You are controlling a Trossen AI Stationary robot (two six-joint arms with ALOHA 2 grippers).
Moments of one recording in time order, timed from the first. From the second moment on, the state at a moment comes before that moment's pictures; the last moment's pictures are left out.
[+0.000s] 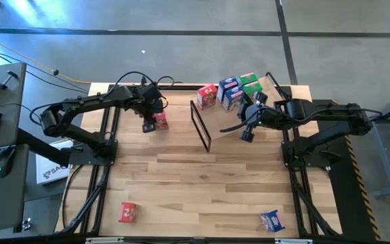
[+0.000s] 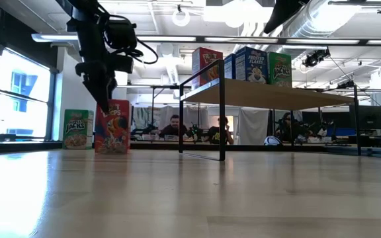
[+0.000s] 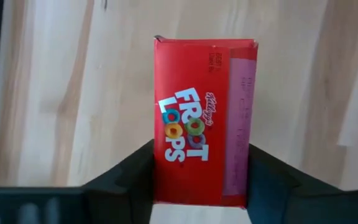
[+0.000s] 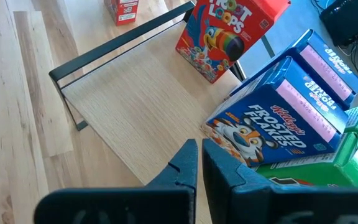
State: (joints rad) left arm 0.55 1.37 0.97 -0.86 0.02 0.38; right arm 0.04 1.24 1.34 -1.03 0.49 0.10
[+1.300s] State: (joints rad) left arm -0.20 1.75 1.43 -0.74 -0.02 -0.26; right arm 0.66 1.35 1.34 -1.08 0.73 0.64
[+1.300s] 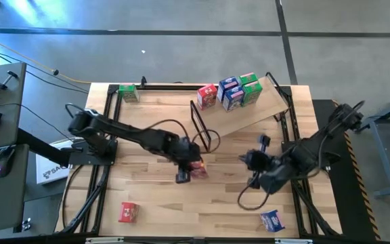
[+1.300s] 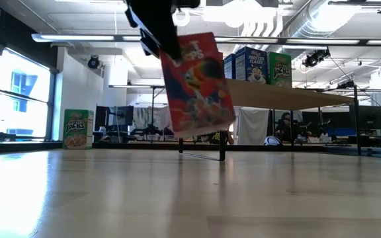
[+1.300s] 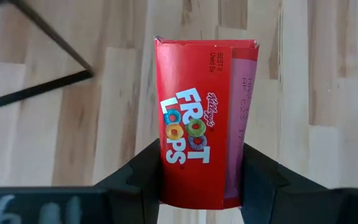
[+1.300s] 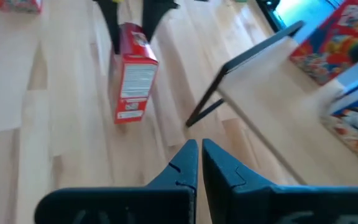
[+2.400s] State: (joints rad) left arm -0.29 1.77 1.45 -0.70 -0.18 -0.21; right arm 0.62 1.64 1.34 -0.68 0.54 0.59
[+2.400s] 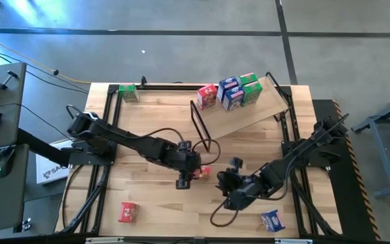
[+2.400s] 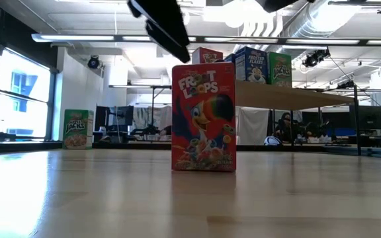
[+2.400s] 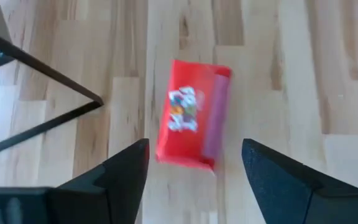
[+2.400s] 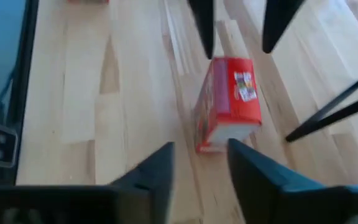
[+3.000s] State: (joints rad) left arm -0.34 1.29 0.65 0.21 -0.08 -0.45; right arm 0.40 1.72 1.34 -0.53 0.36 0.54
